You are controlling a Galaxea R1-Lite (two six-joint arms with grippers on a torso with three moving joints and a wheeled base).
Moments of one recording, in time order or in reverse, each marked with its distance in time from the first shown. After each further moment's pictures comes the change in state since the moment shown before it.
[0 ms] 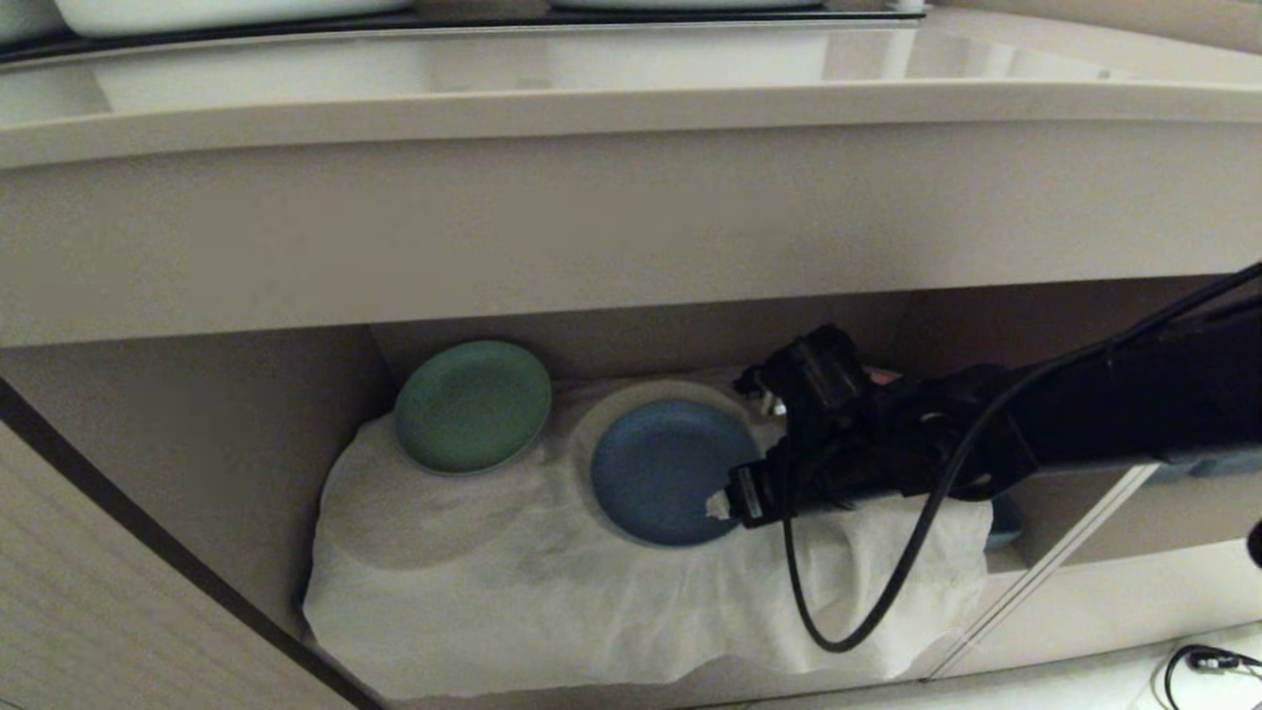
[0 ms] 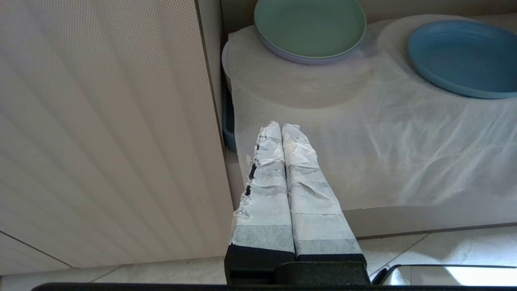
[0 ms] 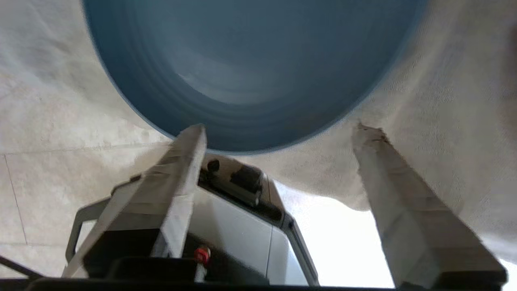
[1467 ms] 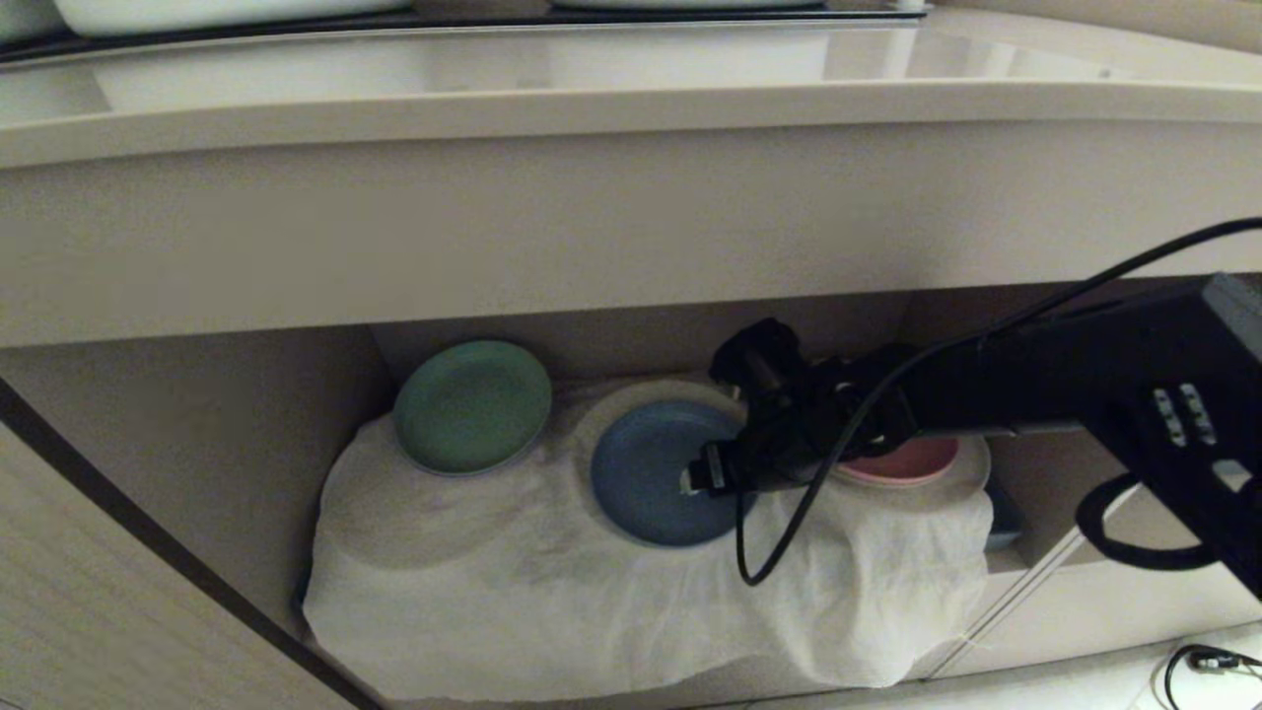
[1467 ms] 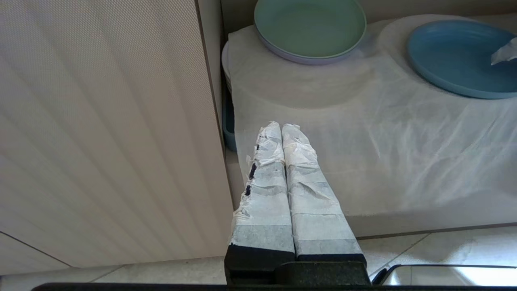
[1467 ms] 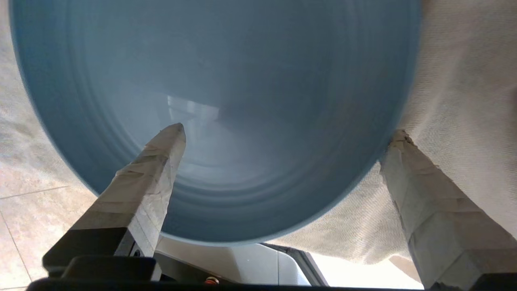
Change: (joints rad) left arm 0.000 0.000 0.000 0.000 0.000 0.000; right arm 0.000 0.184 -0.287 0.150 -0.089 0.095
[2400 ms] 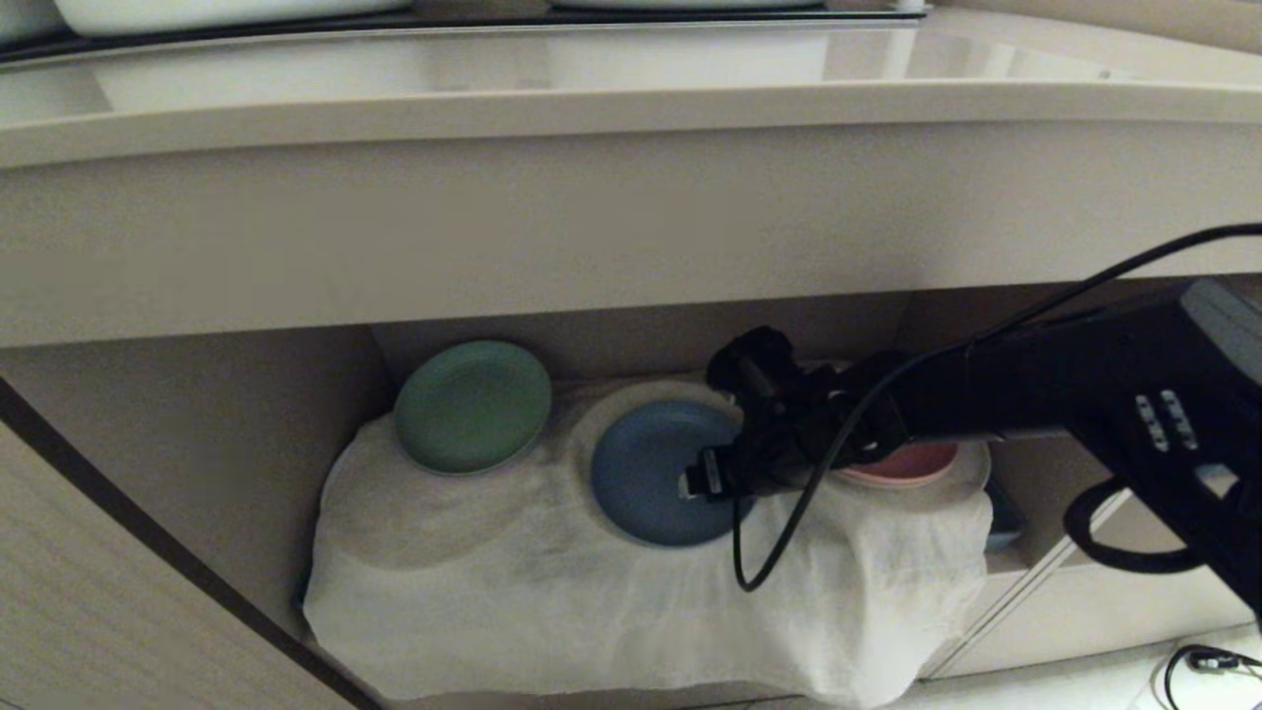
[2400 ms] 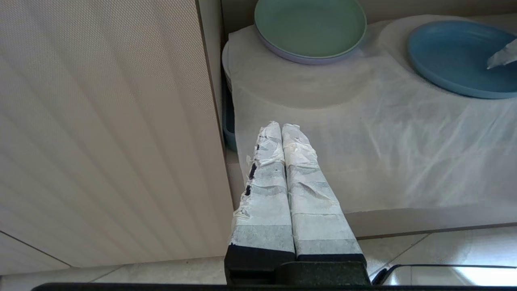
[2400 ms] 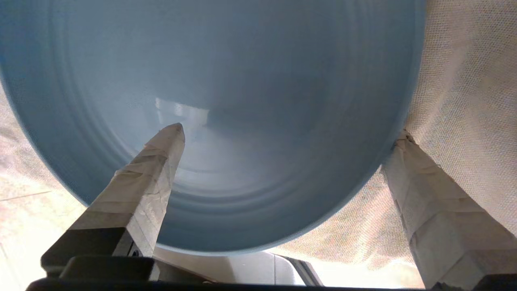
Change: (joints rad) left arm 0.000 0.000 0.000 0.000 0.001 0.000; right arm 0.000 0.016 0.005 -0.008 -0.025 0.004
